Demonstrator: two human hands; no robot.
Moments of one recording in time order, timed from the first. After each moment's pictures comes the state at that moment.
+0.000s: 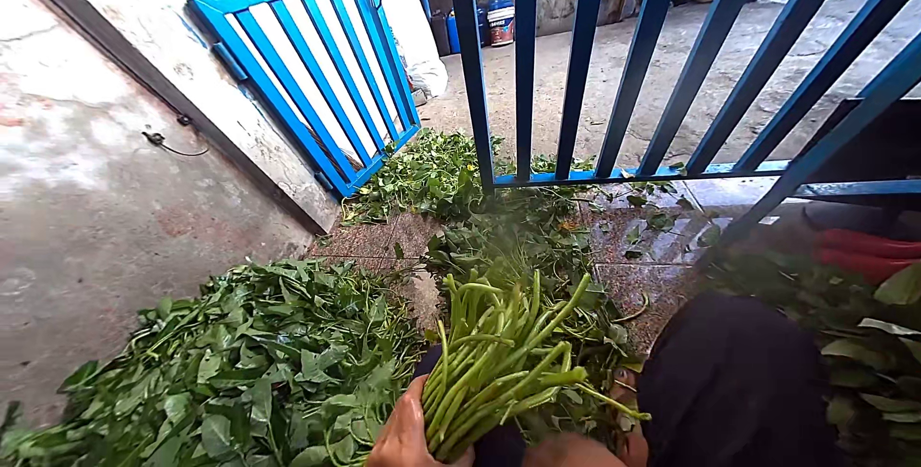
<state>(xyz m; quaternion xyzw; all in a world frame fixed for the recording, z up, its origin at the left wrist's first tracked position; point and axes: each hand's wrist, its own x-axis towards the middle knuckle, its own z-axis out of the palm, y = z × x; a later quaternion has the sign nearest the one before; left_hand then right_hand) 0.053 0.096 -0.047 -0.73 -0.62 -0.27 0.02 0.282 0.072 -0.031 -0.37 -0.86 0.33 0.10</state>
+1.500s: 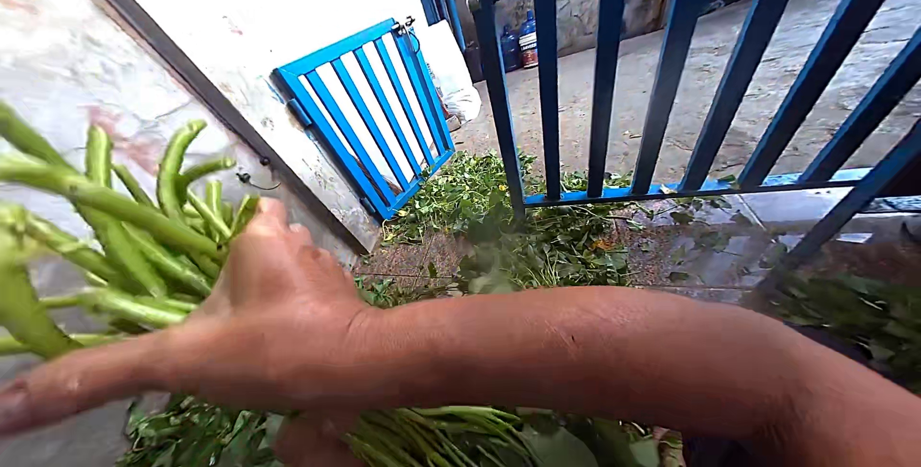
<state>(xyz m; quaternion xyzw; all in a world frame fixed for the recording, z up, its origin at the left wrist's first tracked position) 0.019 0.134 0.066 -0.60 -0.18 -0.68 -0.40 0.050 0.230 0.145 -0.15 -0.62 0.38 0.67</state>
